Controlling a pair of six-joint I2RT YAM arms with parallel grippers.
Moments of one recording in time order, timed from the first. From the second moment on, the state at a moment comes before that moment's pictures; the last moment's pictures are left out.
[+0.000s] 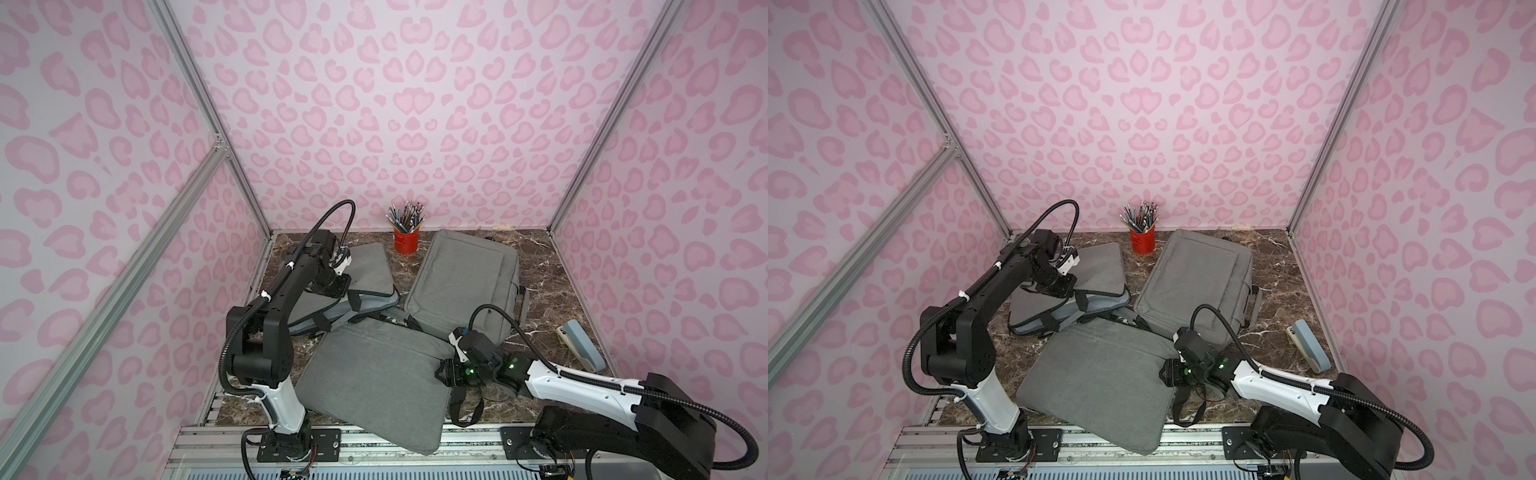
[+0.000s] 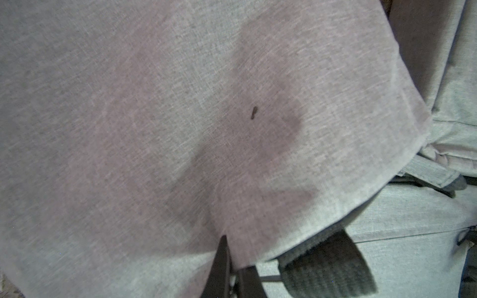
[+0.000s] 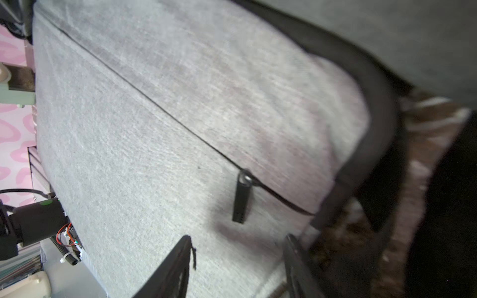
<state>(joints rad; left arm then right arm) -0.15 1.78 1.50 -1.05 0.17 0.13 0.85 1.16 0.46 -0.29 -0.16 0.84</state>
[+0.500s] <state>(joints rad) -0.15 1.80 1.50 -1.05 0.18 0.13 0.80 1.14 0.42 -0.27 -0.20 0.86</state>
